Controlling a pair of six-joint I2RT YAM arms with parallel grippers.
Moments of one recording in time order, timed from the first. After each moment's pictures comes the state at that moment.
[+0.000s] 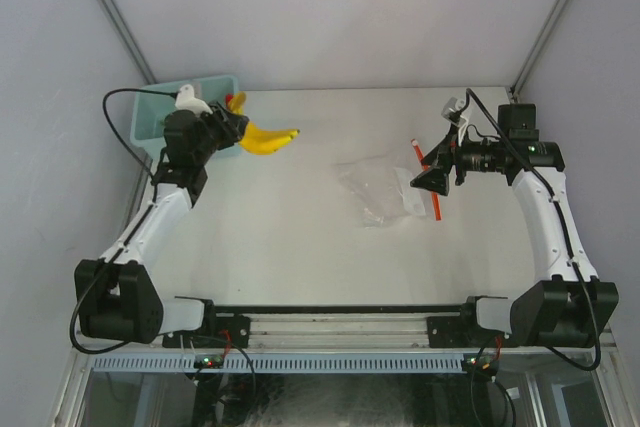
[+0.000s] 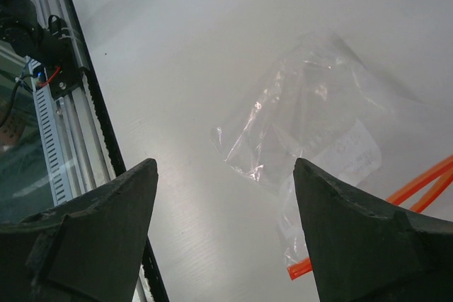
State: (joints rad) left arm -0.09 1.29 0.99 0.10 0.13 -0.51; right arm -0.06 1.27 1.25 -0.92 -1.11 -0.56
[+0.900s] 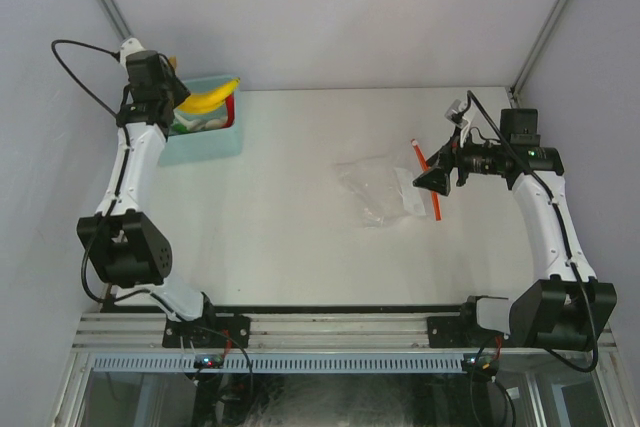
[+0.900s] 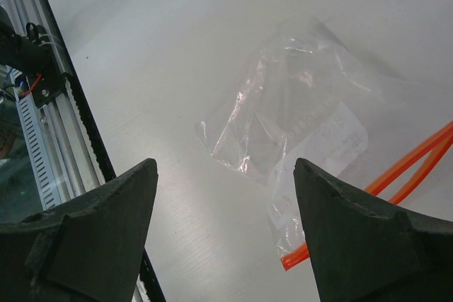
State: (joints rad) left arm 0.09 1.60 1.58 -0.37 -0.22 -0.48; right arm -0.09 1.26 1.20 -0.85 -1.07 -0.51
